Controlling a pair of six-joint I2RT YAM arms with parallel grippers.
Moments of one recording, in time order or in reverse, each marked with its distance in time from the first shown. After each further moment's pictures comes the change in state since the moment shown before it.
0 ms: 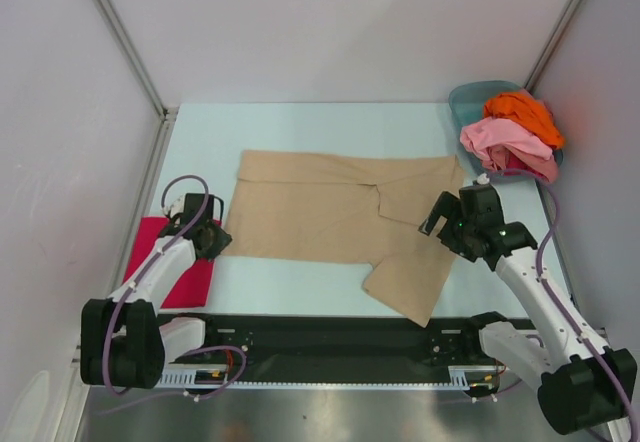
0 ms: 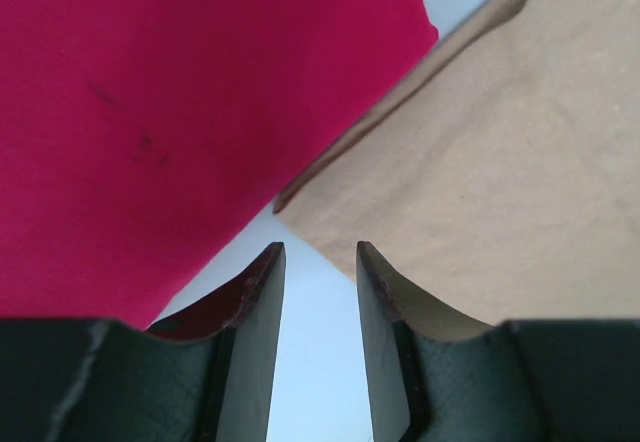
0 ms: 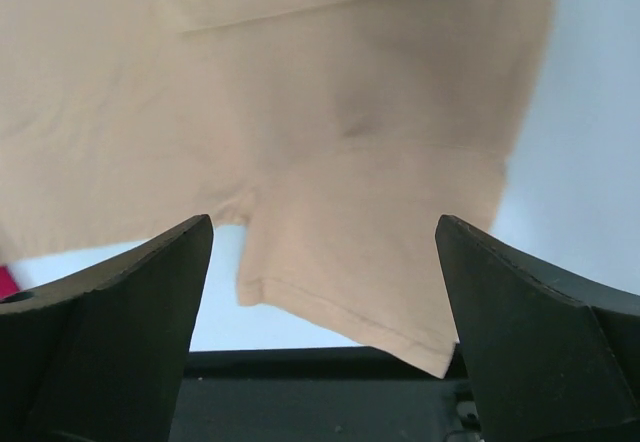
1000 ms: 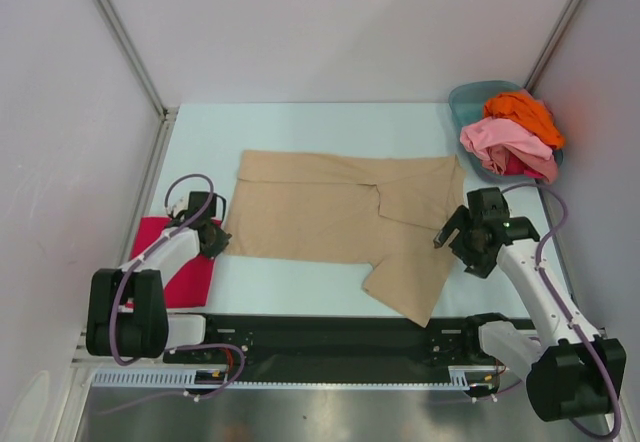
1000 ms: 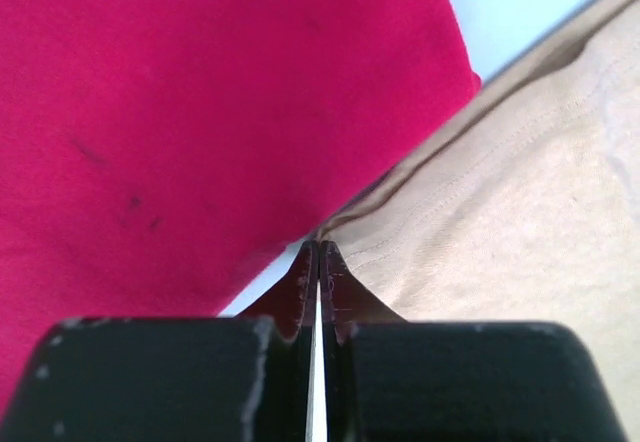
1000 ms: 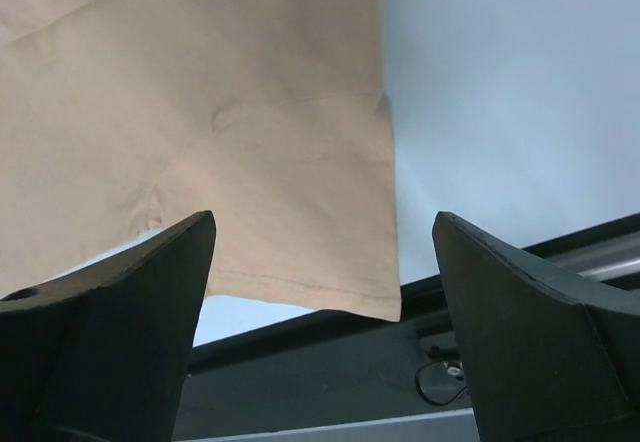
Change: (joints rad) left arm 0.019 0.159 0.000 0.106 -0.043 0.002; right arm -0.148 0.062 0.002 -0.206 0.028 0.045
